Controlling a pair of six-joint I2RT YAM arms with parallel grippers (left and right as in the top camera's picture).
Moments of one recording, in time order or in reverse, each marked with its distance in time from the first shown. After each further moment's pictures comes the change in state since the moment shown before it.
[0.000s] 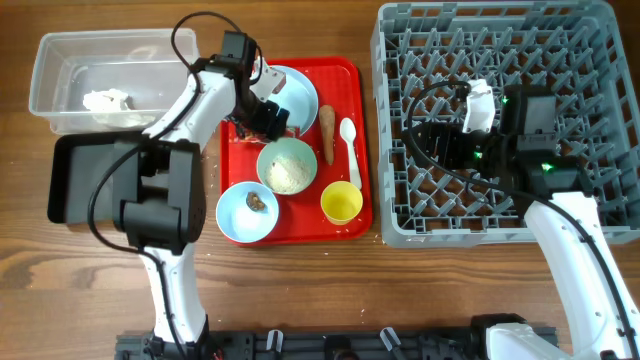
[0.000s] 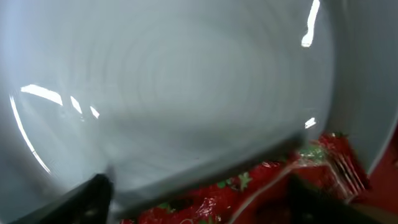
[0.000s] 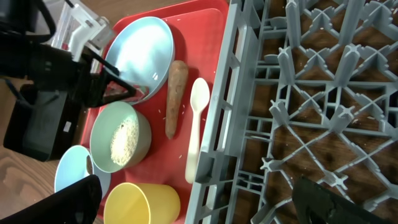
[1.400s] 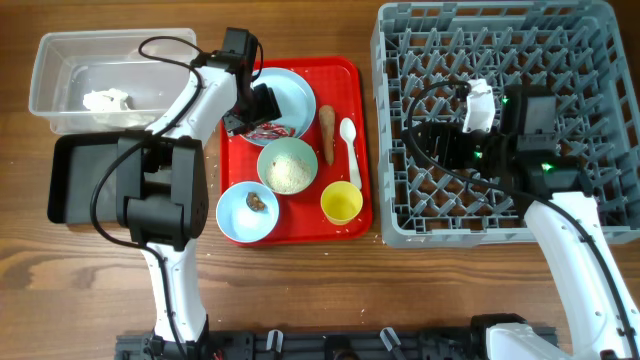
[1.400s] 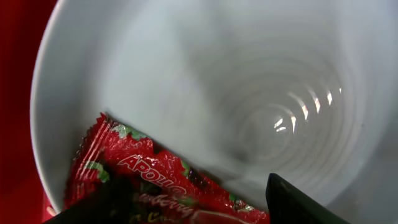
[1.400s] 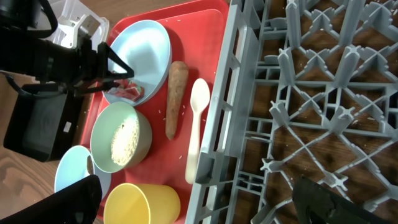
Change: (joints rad) left arm -0.001 0.029 0.056 -0.038 -0.077 -0.806; right arm 0.000 0.001 0.000 0.003 0.000 0.000
